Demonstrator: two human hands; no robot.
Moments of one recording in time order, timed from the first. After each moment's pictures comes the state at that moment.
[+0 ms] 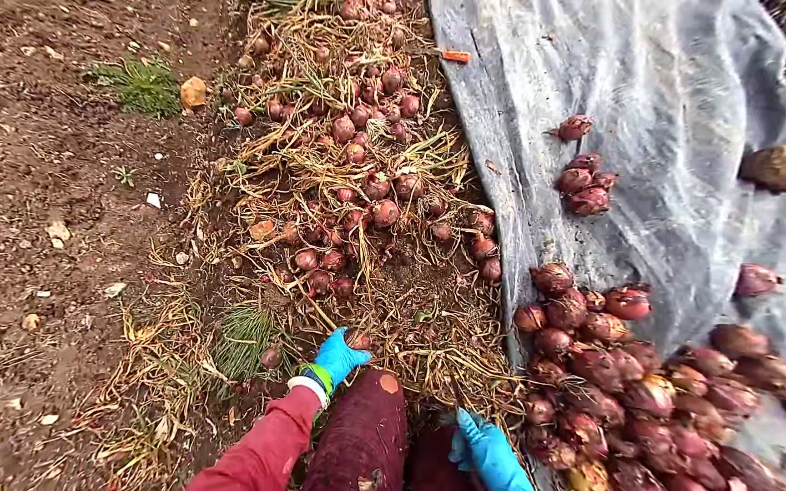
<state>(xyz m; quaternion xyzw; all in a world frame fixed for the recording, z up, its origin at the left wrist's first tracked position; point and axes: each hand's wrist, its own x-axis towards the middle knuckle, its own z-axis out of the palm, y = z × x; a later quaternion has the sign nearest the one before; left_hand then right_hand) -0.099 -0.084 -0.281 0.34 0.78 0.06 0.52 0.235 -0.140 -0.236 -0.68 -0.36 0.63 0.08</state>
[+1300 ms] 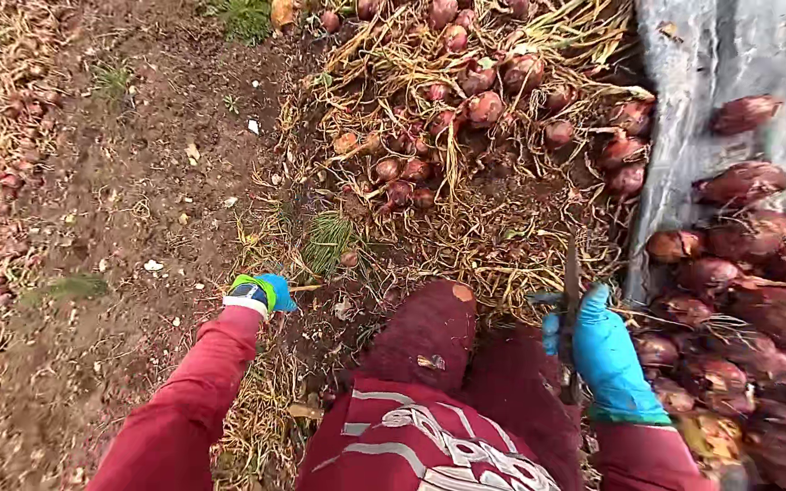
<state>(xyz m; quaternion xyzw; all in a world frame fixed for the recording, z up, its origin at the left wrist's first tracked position) -0.297 -0.253 -0.148 0.37 0.76 -0.38 0.38 0.229 -0.117 -0.194 -0.62 -0.46 0.61 0.17</state>
